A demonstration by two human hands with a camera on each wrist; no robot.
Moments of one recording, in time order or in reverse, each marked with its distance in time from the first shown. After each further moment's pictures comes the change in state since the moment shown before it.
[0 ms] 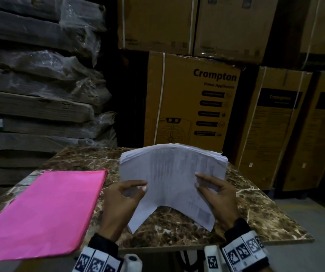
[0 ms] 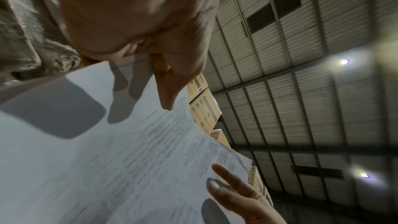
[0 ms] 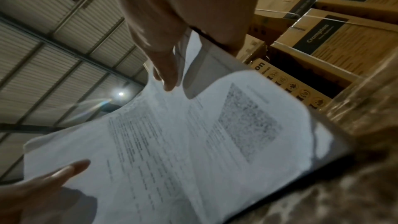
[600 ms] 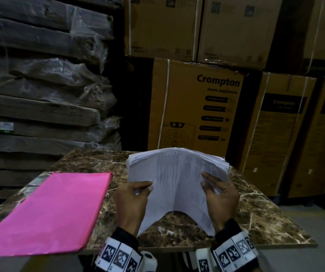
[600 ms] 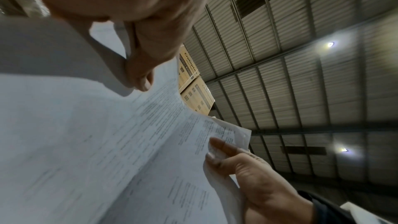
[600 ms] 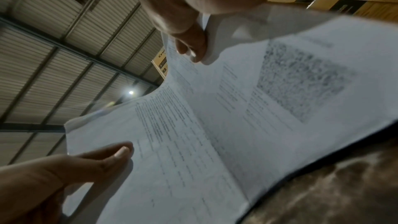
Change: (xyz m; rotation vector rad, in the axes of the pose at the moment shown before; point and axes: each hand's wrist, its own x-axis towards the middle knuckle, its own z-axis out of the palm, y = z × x) left_hand -0.003 0.007 0.019 0.113 0.214 0.066; right_hand -0.005 -0.017 0.026 -0.087 0.321 -0.048
